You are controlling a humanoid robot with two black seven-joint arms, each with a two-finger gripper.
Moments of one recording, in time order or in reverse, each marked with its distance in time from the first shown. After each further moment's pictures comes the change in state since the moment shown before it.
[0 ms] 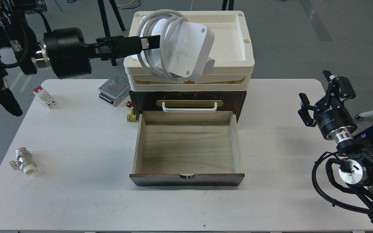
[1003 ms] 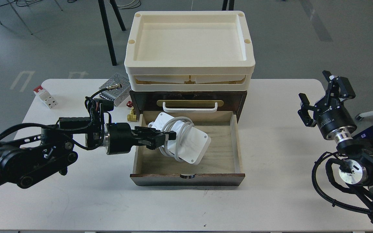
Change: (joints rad) left arm 0.262 -0.316 0.222 0.322 0.349 0.172 0.000; right arm 0.000 0.000 -0.001 0.000 0.000 0.000 0.000
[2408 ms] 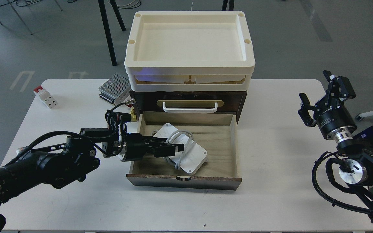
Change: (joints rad) left arm -0.014 -0.193 0.072 0.252 -0.010 0.039 0.001; right arm 0.001 0.000 0.001 0.000 0.000 0.000 0.000
